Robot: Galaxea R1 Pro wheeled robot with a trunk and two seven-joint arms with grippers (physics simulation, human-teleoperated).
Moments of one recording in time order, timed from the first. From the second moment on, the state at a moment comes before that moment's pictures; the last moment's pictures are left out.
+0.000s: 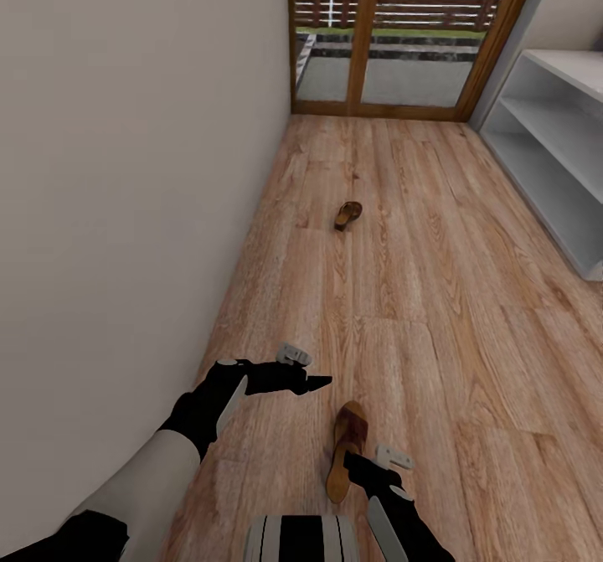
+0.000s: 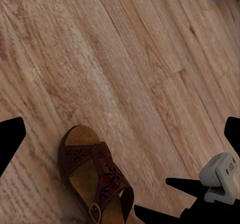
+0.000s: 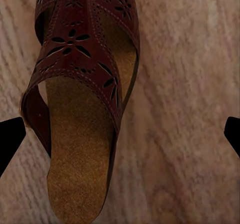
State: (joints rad) left arm -0.80 -0.14 -0.18 -0.69 0.01 0.37 -0.78; right arm -0.35 0.17 0.04 -0.78 -0.32 0.15 -0.27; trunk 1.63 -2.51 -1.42
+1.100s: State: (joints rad) left arm -0.80 -0.14 -0.19 -0.69 0.01 0.37 -0.78; right arm -0.35 0.17 0.04 -0.78 -0.32 0.15 -0.27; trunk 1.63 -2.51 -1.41
